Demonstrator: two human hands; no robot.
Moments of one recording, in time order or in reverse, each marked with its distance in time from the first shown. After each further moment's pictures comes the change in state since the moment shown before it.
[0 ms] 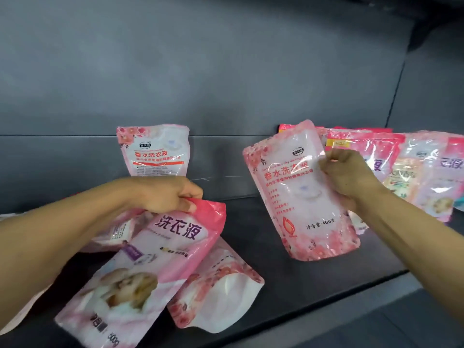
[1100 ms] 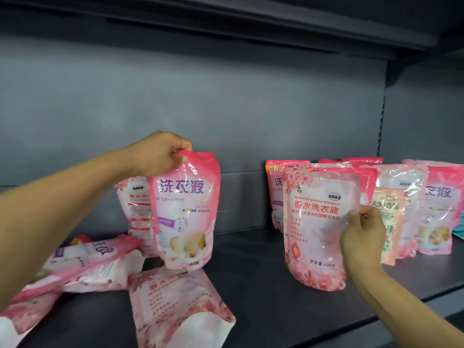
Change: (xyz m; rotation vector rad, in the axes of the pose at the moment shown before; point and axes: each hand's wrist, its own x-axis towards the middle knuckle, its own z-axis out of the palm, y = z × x) left_hand -0.005 0.072 -0.105 0.167 0.574 -0.037; right_hand -0.010 0.064 -0.039 0.177 0.485 -0.137
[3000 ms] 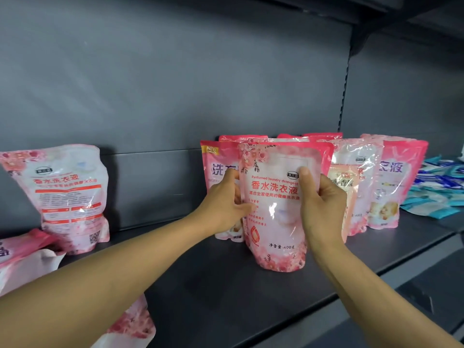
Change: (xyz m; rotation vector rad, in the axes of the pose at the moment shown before) left_hand 0.040 0.146 0.197 -0.651 -0.086 -0.074; right_hand 0.026 -0.001 -0.012 0.119 -0.115 -0.115
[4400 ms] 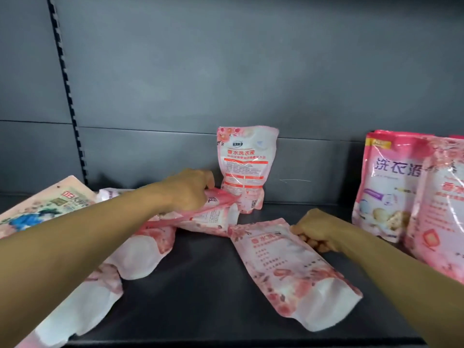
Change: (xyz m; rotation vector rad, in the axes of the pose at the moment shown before) left_hand -0.179 -0.133 -0.256 0.743 -0.055 -0.473; right_hand -0.125 -0.016 0.194 -0.699 -1.087 0.640
